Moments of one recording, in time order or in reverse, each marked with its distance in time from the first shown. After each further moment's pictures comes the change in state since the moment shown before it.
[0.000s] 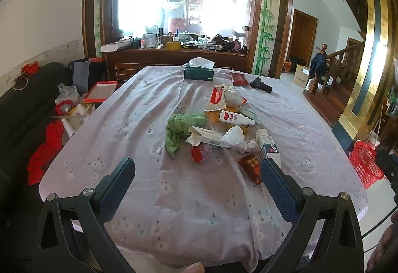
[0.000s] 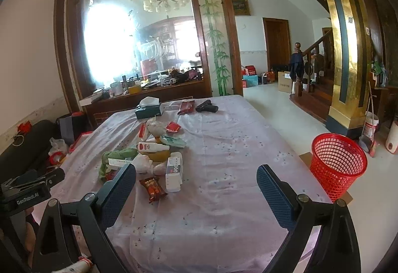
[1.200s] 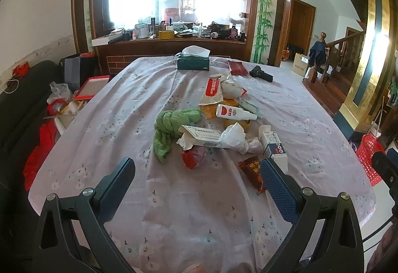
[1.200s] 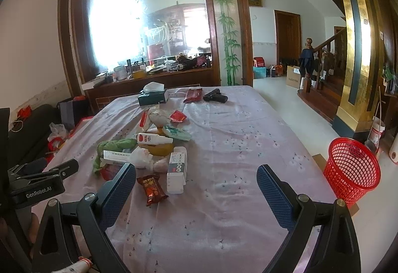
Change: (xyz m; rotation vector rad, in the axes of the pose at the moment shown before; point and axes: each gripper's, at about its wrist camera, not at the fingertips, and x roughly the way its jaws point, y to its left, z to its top) left arm 0.051 -0.008 0.011 0.028 0.063 -0.006; right arm 0.052 0.015 0.007 -0.055 0.079 0.032
